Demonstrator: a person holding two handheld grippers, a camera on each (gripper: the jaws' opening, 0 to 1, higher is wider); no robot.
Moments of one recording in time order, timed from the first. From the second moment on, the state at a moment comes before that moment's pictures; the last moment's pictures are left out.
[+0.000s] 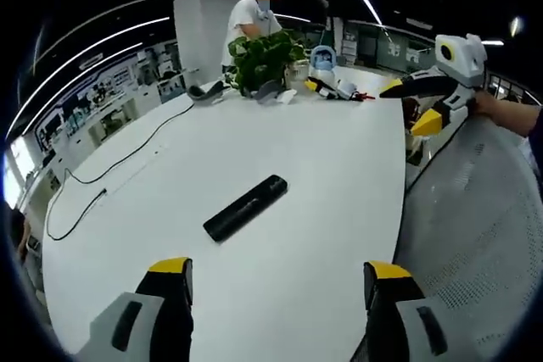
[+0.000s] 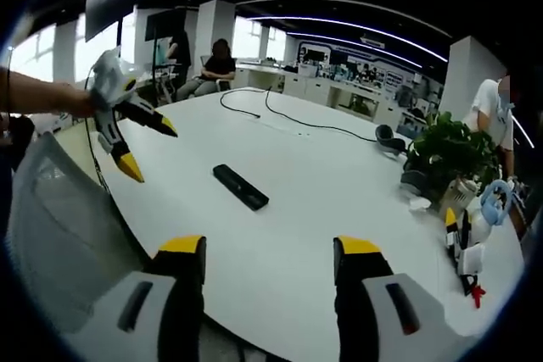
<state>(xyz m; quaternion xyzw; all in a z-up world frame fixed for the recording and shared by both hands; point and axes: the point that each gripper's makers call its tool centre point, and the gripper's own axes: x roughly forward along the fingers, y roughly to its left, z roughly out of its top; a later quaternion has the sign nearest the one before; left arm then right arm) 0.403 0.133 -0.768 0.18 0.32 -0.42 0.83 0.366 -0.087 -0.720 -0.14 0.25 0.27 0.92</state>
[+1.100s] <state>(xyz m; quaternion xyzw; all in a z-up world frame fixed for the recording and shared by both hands) 0.482 0.109 -0.776 0.06 0.34 -0.46 0.82 0.367 -0.097 -0.725 -0.14 0.26 0.26 0.92</state>
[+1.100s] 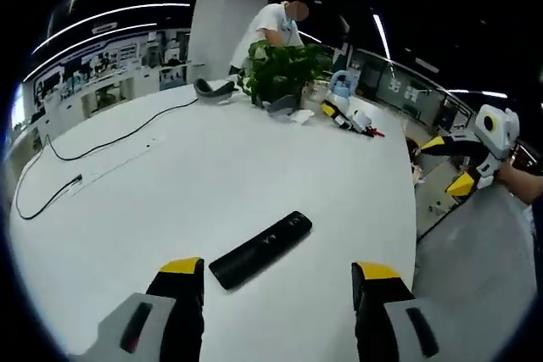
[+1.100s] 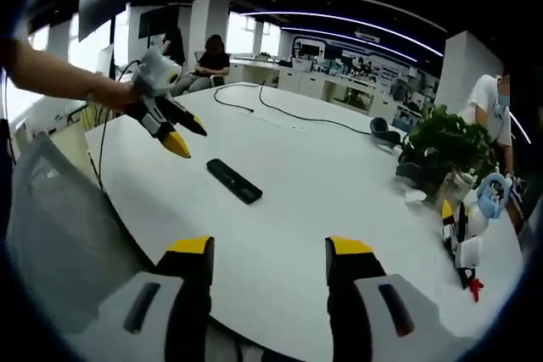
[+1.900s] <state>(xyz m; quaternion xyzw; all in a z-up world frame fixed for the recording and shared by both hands) 0.497 0.094 -0.824 0.26 0.36 -0.53 0.72 0.365 -0.095 -0.732 -0.14 0.28 0.27 0.91</state>
